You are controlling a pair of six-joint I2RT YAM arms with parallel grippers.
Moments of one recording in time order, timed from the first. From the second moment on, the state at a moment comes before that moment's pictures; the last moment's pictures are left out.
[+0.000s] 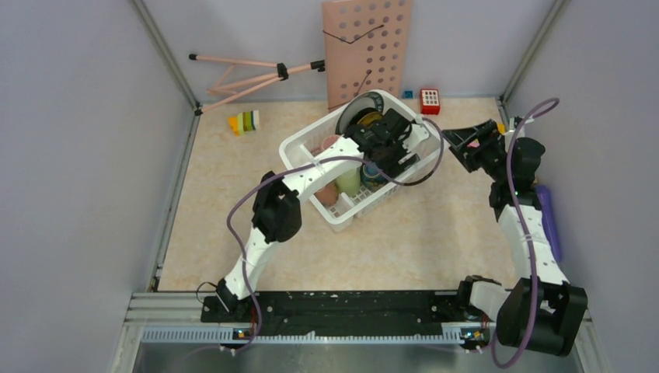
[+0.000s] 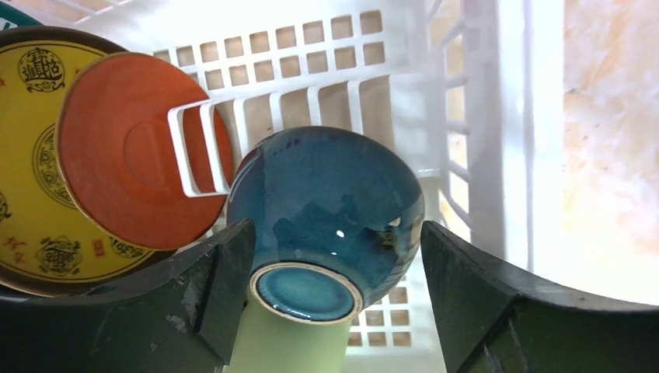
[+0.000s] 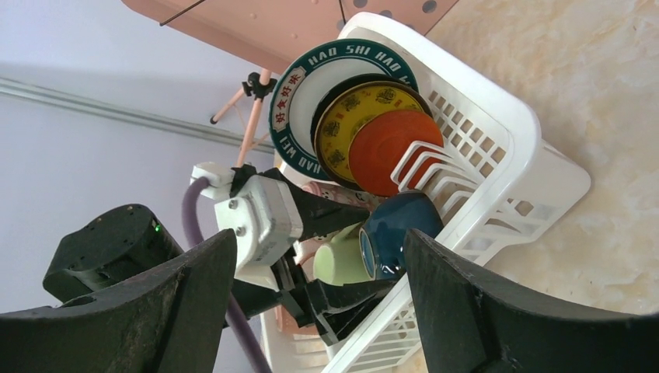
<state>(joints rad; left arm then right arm) -0.86 2.29 2.23 -0.80 -0.03 0.27 -0.19 1.08 0.76 0.15 -0.57 0.96</state>
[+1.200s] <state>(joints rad) -0.26 1.11 0.82 -0.11 -0.72 -0.30 -0.02 0.93 0.41 0.38 0.09 0.29</state>
